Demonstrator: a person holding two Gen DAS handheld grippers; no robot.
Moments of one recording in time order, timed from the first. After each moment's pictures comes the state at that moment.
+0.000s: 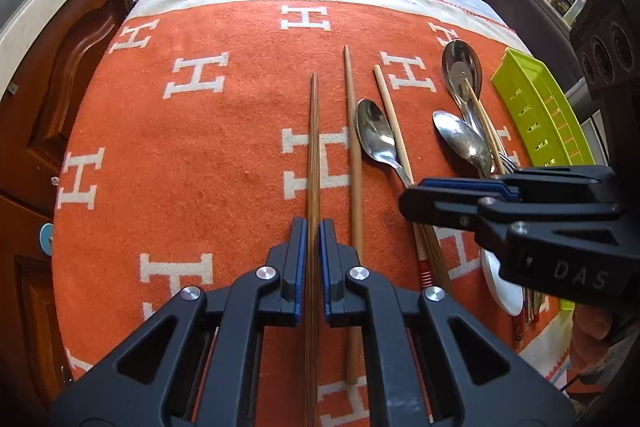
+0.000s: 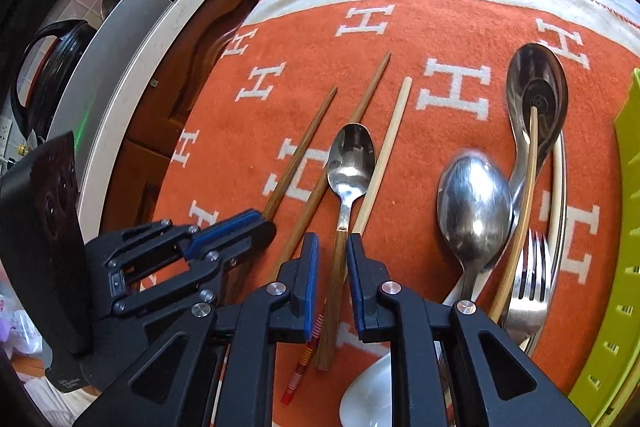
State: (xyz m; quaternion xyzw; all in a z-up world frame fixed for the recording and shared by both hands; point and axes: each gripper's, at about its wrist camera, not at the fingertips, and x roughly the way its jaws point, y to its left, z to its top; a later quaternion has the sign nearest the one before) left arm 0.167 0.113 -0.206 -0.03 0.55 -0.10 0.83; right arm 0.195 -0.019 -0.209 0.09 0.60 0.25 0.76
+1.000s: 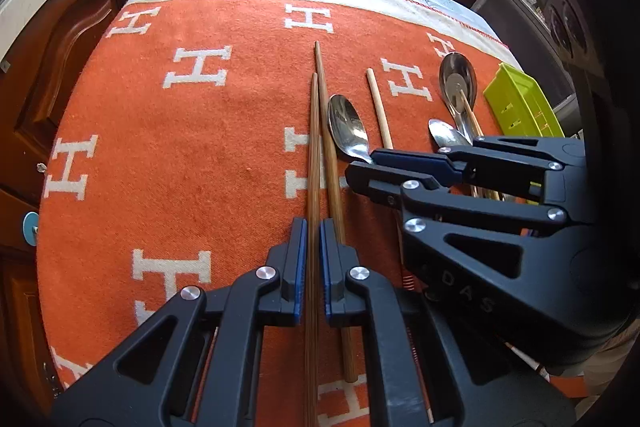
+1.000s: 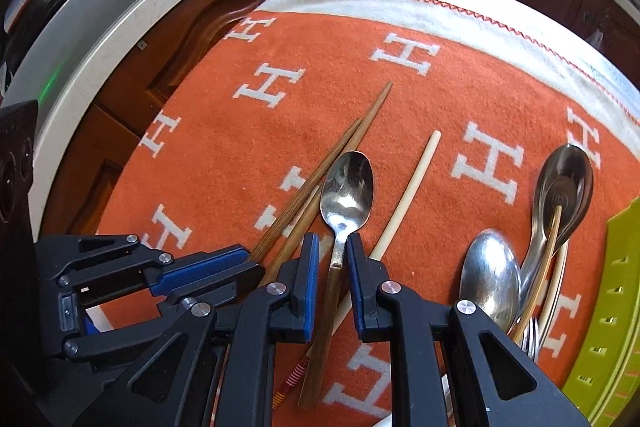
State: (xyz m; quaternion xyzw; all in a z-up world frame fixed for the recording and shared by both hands) left arm 0.162 0.121 -0.205 -0.06 0.55 -0.11 0.83; right arm 0.206 0.034 -0.207 -0.06 0.56 0.23 0.79
